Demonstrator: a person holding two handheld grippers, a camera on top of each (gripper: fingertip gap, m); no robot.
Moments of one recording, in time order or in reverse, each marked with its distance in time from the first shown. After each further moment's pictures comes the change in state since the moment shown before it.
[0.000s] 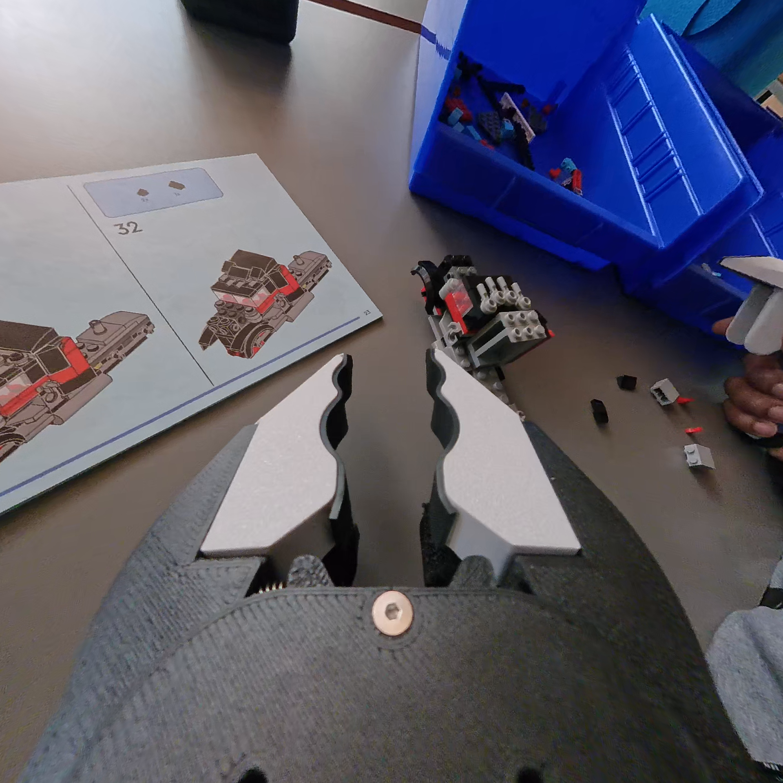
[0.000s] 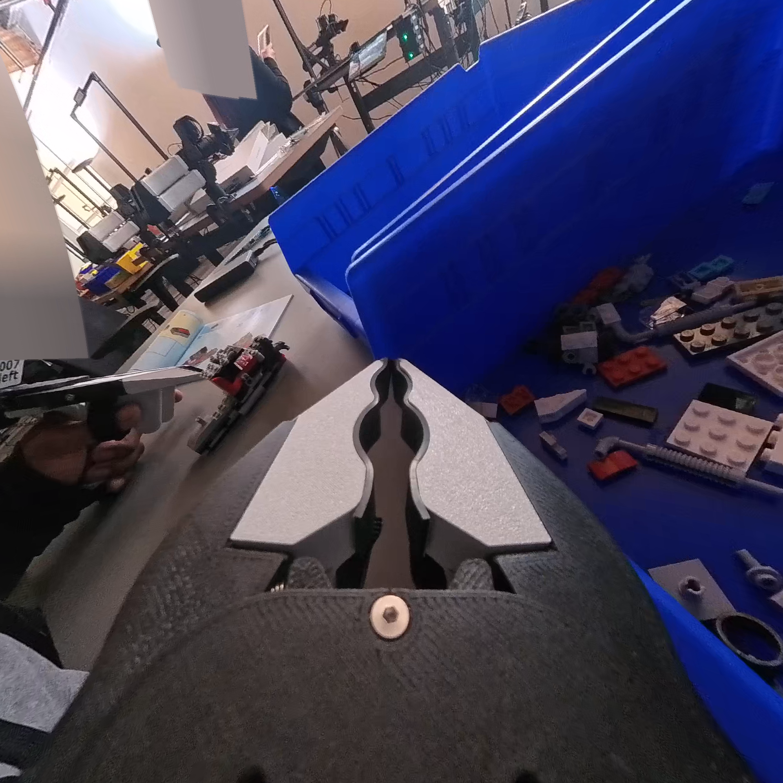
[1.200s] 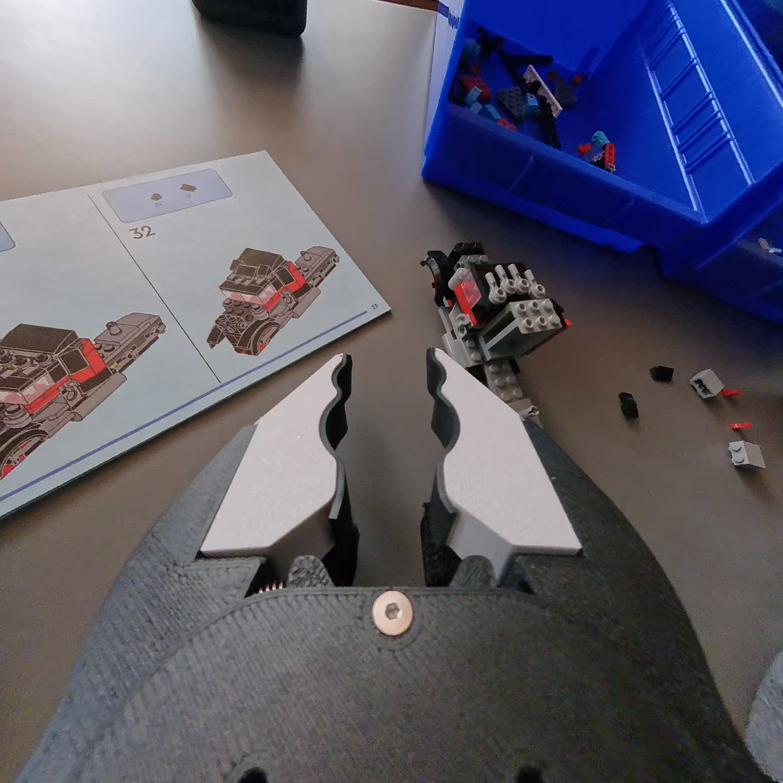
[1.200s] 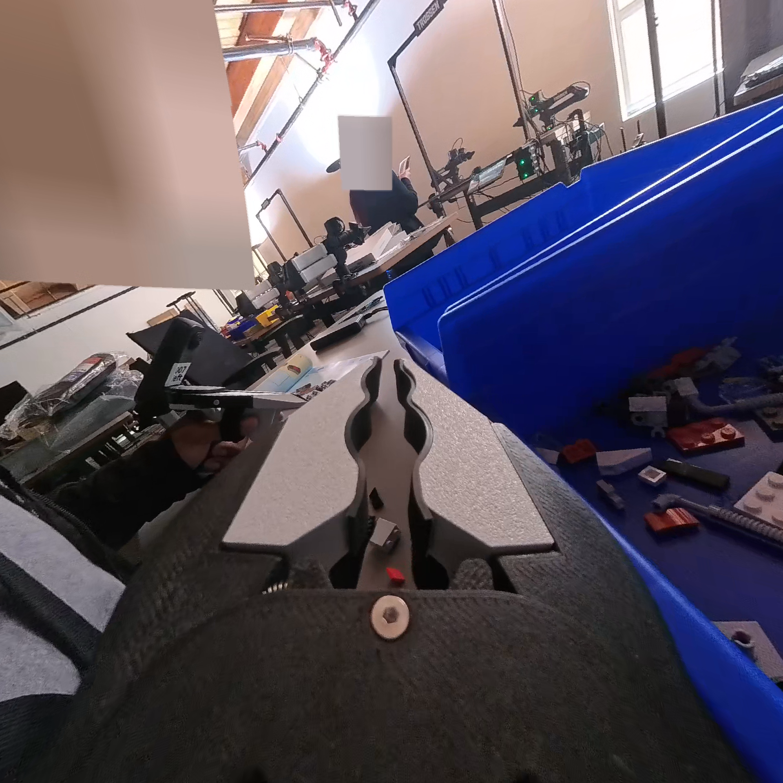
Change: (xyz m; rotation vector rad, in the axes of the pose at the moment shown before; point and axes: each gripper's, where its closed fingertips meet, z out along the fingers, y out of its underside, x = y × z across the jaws) left arm -0.002 0.003 0.001 -0.023 -0.073 0.057; right arm -0.035 -0.023 -0.035 0.215 -0.290 -0.019
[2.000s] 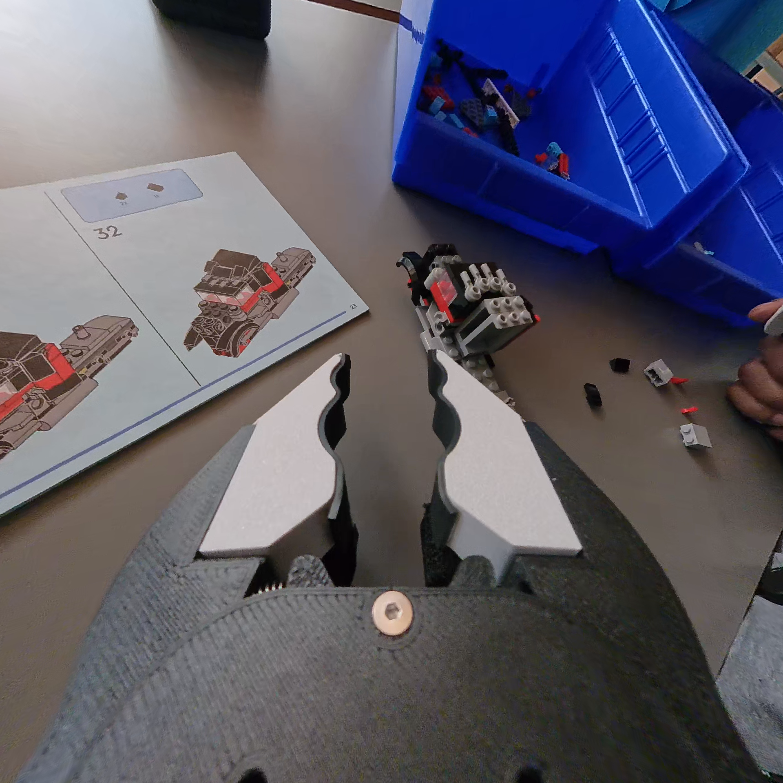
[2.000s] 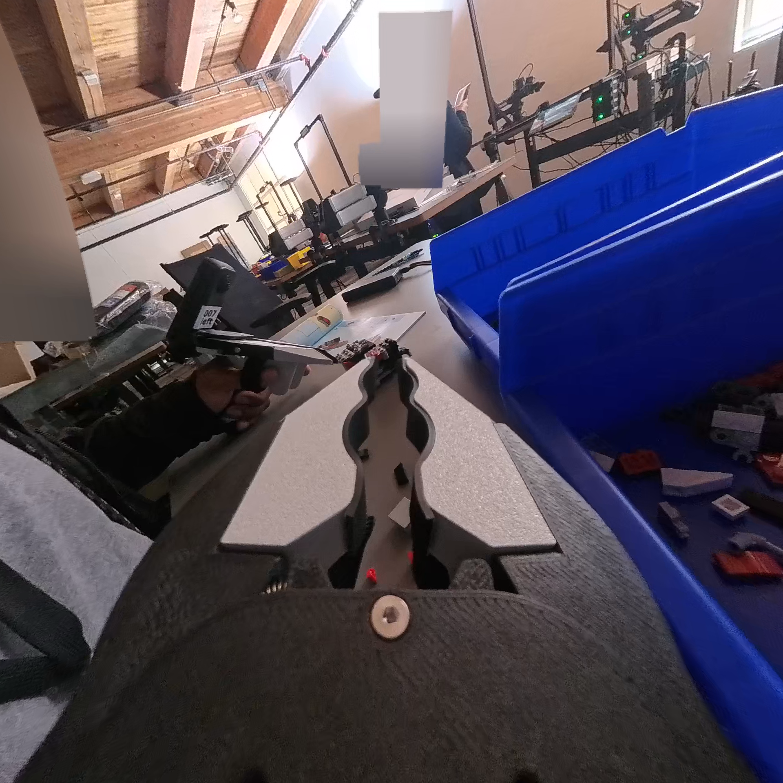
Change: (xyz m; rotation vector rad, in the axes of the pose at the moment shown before) left arm 0.008 -0.001 -0.004 0.014 0.095 -0.016; right arm -0.023 0.020 0.010 -0.135 -0.116 -0.057
